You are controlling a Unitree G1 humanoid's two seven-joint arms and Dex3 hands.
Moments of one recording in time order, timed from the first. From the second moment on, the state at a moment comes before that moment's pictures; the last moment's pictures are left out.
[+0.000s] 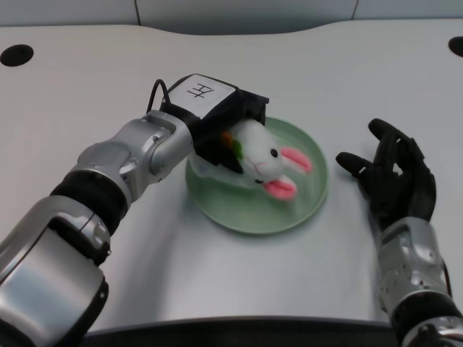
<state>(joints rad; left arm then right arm) -0.98 0.22 -0.59 1.11 0.78 -0.38 0.18 -0.58 -0.05 -0.40 1.11 0.30 -0.37 0.08</state>
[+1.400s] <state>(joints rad) -0.79 0.44 -0.27 0.69 0.37 -0.38 -0.26 -0.57 -0.03 -0.38 1.08 0.31 -0.34 0.06</state>
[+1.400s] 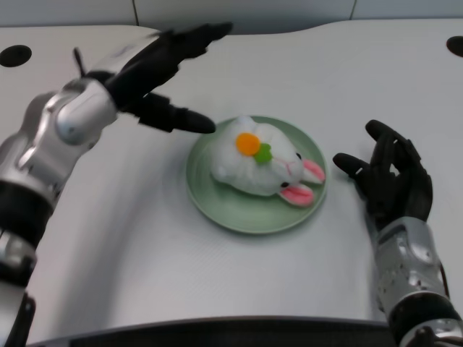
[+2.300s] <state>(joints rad) -0.11 0.33 0.05 0.19 0.03 -0.06 -0.21 -0.56 -0.03 -0.36 1.07 0.28 -0.33 0.06</state>
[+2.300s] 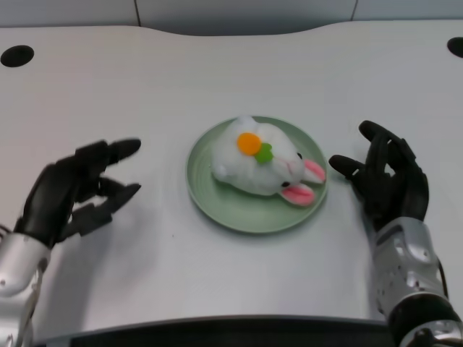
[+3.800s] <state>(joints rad) 0.01 0.19 0.14 0.19 -0.19 0.14 -0.26 -0.54 -0.04 -0.37 1.04 0.29 -0.30 0.07</state>
